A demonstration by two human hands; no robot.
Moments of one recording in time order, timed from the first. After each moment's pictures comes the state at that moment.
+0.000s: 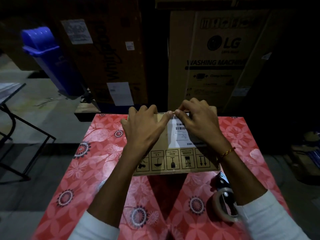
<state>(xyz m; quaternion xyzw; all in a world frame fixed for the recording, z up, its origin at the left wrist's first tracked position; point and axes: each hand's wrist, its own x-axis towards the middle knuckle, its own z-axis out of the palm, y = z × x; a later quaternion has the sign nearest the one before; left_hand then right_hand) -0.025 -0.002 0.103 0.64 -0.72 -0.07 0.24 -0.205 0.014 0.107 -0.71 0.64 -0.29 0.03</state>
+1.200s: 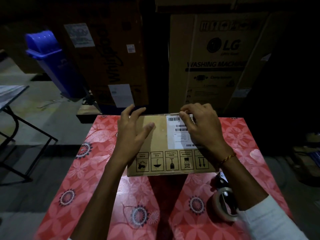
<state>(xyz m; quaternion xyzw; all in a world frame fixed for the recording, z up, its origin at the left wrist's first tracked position) 0.021 0.017 0.089 0.56 -0.70 -0.23 0.38 -0.209 0.030 0.097 -0.69 0.64 -0.35 0.00</state>
